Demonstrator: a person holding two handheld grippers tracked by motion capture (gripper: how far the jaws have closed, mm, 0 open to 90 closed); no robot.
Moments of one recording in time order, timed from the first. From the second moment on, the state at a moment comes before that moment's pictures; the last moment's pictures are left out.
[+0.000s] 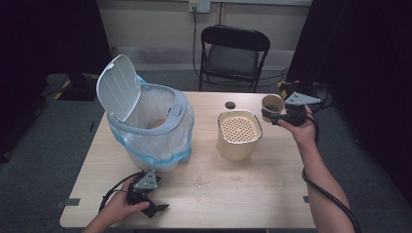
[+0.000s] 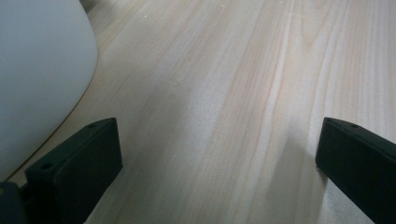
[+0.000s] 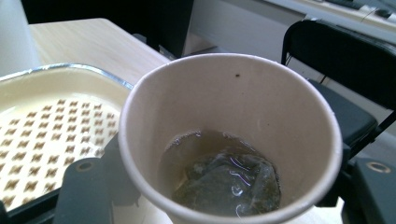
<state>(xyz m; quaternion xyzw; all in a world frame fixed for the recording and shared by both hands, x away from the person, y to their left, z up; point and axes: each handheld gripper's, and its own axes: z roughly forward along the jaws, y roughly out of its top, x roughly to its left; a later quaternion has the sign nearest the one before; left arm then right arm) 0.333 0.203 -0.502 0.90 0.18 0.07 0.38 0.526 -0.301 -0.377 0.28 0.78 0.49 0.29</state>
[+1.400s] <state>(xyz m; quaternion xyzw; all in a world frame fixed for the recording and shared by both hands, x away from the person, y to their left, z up) 0.333 0.203 -0.502 0.90 0.18 0.07 0.38 0.486 -0.192 -0.369 -0.28 0.71 -0.13 0.64</state>
